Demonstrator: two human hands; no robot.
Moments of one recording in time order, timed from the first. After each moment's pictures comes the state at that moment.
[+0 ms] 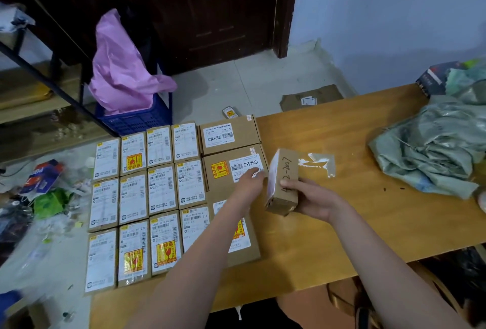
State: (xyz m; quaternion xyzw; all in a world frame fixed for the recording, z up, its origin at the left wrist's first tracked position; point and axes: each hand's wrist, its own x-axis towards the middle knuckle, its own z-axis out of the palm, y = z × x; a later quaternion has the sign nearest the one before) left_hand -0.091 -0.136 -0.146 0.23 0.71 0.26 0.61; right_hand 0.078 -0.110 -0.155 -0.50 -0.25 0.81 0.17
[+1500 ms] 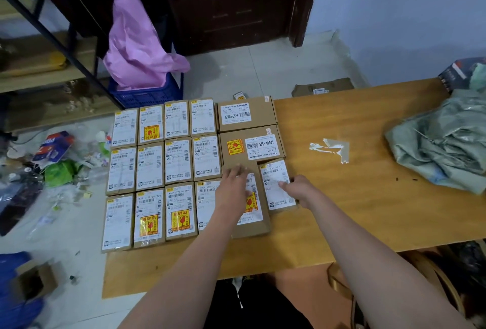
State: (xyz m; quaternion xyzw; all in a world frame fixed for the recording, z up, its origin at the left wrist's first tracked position) left_hand -0.147 -0.224 -0.191 0.58 0.78 -0.01 0.24; right_hand 0.024 -0.140 -0.215 -0.69 -0.41 0.60 -0.01
